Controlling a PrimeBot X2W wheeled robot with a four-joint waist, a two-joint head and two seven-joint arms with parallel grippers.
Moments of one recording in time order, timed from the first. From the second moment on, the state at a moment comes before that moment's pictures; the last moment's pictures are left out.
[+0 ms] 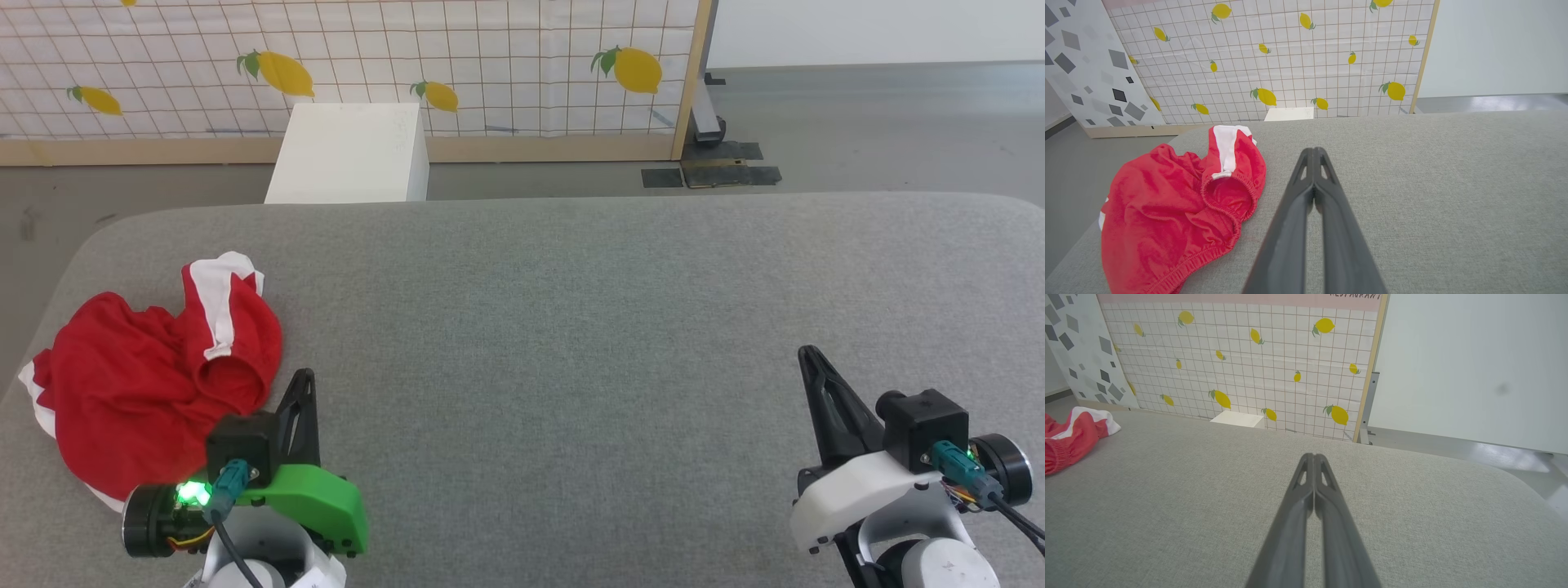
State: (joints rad) left arm -0.01 0.05 0.00 0.00 -0.01 -0.01 0.00; right arm -0.01 -0.05 0.00 0.01 0.01 0.13 0.00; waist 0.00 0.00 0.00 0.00
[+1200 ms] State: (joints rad) left arm -0.01 0.05 -0.01 0.01 -0.12 -0.01 -0.02; right arm -0.01 -0.05 -0.01 0.02 0.11 0.13 -0.02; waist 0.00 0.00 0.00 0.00
